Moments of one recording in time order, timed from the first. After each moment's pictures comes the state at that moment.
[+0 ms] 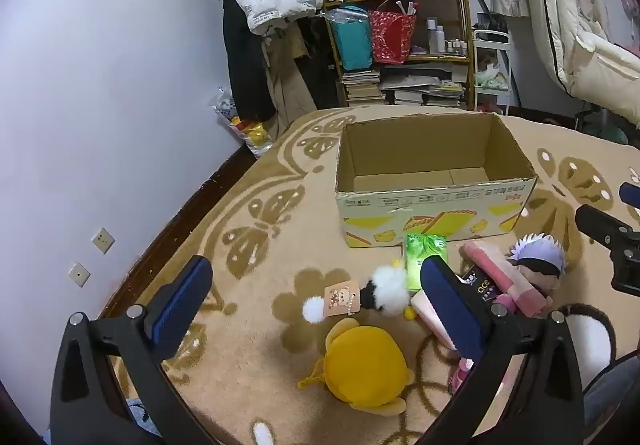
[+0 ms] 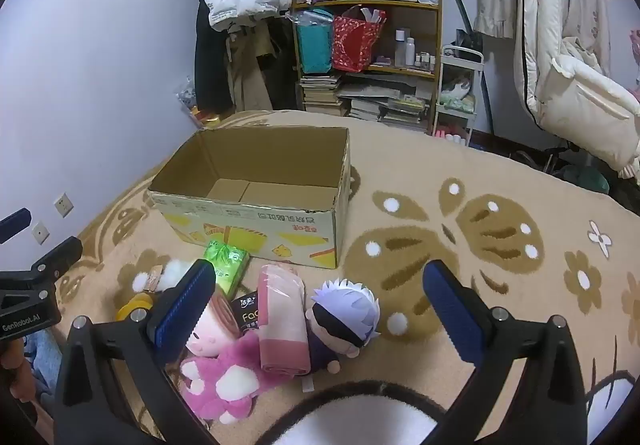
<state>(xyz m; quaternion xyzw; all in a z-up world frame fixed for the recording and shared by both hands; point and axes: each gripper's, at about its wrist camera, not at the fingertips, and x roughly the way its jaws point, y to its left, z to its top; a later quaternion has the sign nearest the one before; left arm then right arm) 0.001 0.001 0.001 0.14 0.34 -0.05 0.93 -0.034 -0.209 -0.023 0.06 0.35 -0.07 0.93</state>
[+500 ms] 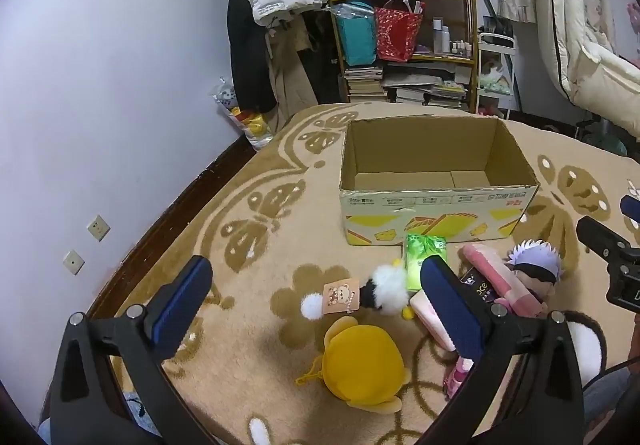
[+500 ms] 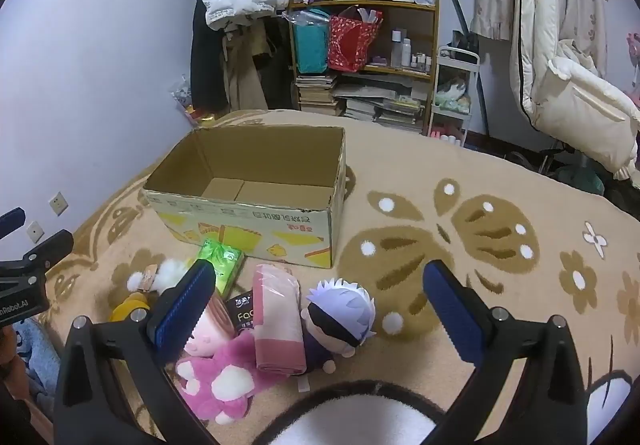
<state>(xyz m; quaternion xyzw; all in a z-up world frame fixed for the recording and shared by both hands) 0.005 0.008 0.002 0.12 0.35 -0.05 0.93 -0.035 -0.212 -0.020 0.06 0.35 -0.08 0.93</state>
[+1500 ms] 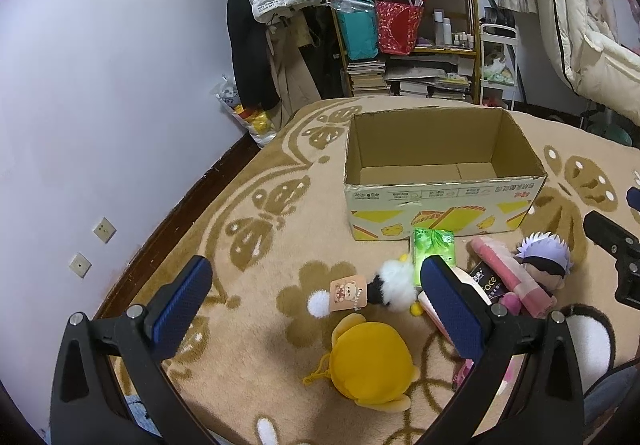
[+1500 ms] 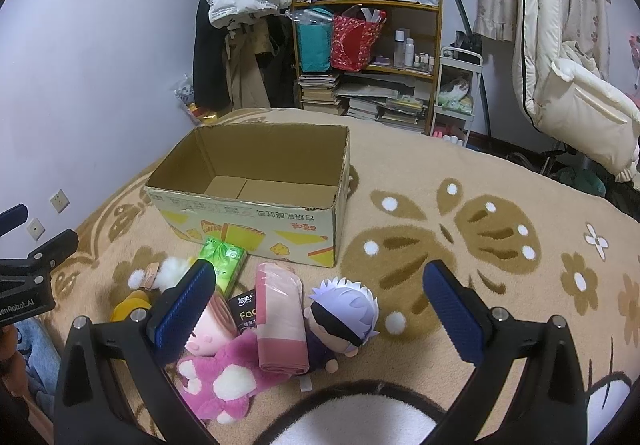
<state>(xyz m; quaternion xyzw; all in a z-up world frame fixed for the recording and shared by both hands) 0.007 0.005 -0.004 0.14 0.35 -0.04 0.93 -0.035 -0.205 -0.024 0.05 0.35 -0.08 0.93</state>
